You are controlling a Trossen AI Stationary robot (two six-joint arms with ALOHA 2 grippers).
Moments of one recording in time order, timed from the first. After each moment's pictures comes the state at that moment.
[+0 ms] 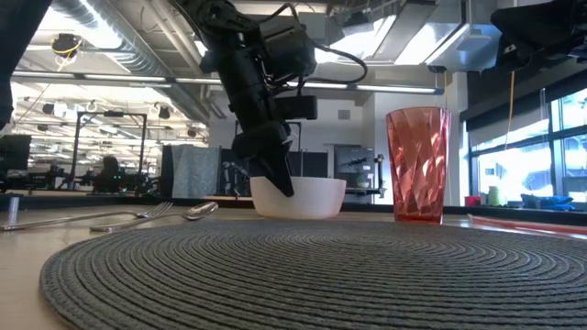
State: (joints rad) left arm 0.11 1.88 1.21 -0.39 -0.17 0.20; right arm 0.21 0.01 0.17 -0.03 0.14 -0.14
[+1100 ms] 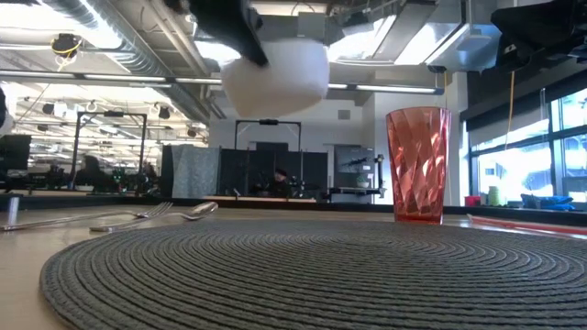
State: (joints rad) left arm -0.11 1.45 1.22 -0.61 -0.17 0.19; right arm 0.21 0.01 0.17 -0.03 0.14 -0.14
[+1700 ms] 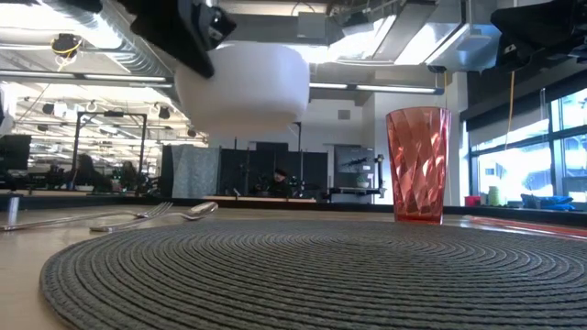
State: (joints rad) left arm -0.30 1.40 1.05 -0.57 -0.17 0.14; right arm 0.21 0.01 0.17 -0.03 0.14 -0.14
